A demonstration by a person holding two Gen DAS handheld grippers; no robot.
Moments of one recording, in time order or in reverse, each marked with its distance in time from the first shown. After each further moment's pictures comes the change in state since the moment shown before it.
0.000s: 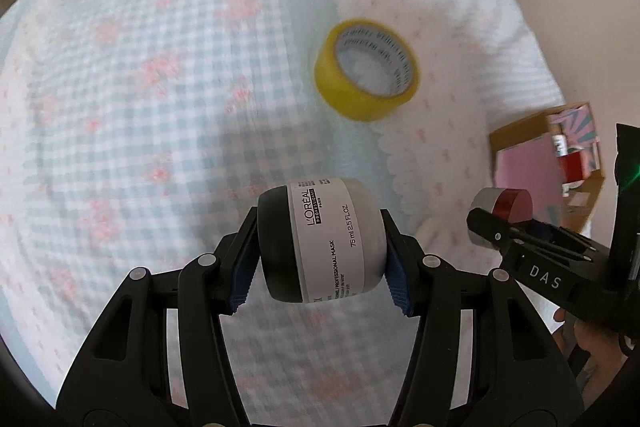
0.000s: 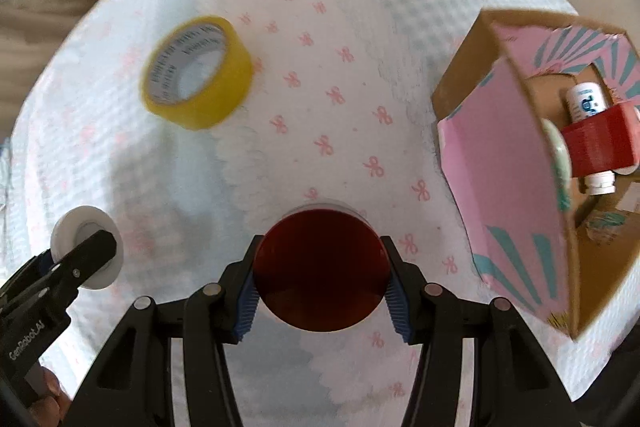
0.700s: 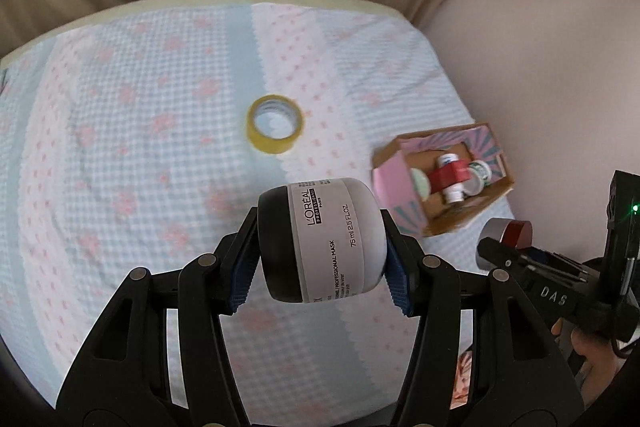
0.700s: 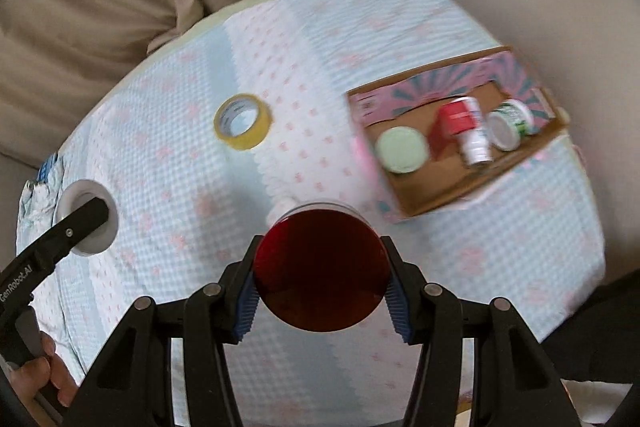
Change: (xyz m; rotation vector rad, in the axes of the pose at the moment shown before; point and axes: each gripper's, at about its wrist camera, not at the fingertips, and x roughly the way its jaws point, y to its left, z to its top) left arm -0.182 -0.105 -0.049 0.031 -0.183 -0.087; right arm -0.201 -0.062 -0.081 0.037 -0.172 0.045
